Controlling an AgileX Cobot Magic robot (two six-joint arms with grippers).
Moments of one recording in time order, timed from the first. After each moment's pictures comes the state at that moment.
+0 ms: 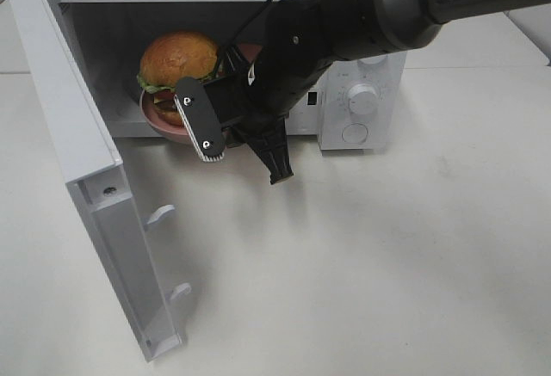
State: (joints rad) left arm 0.06 0.00 -0.52 -0.15 1.08 0.10; right arm 0.66 2.11 -1.46 -0.01 0.34 -1.30
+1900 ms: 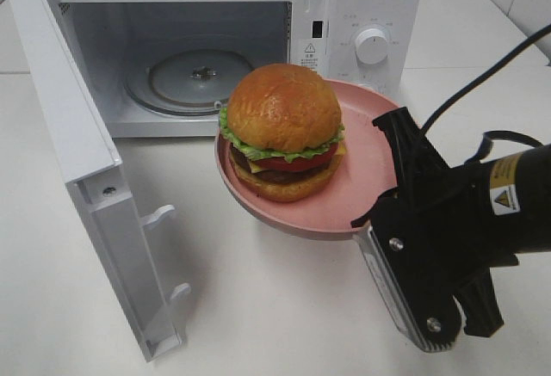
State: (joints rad) left arm 0.06 0.00 -0.52 -0.15 1.08 0.10; right arm 0.69 1.26 -0.49 0.01 0.12 -1.32
